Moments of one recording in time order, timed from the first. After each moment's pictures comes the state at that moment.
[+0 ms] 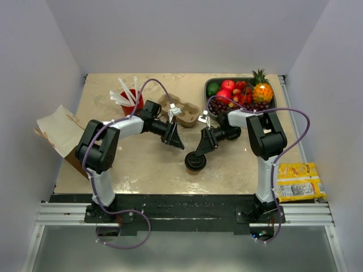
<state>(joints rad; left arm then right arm) -0.40 1.90 1.15 -0.26 1.12 -0.01 0.31 2.13 1.31 -1.06 -1.41 -0.77</state>
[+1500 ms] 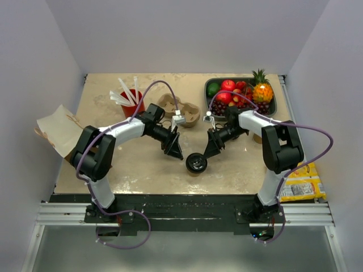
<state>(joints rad) -0.47 1.79 1.13 -0.47 1.08 0.29 0.28 1.86 1.19 -0.95 -1.15 -0.60</state>
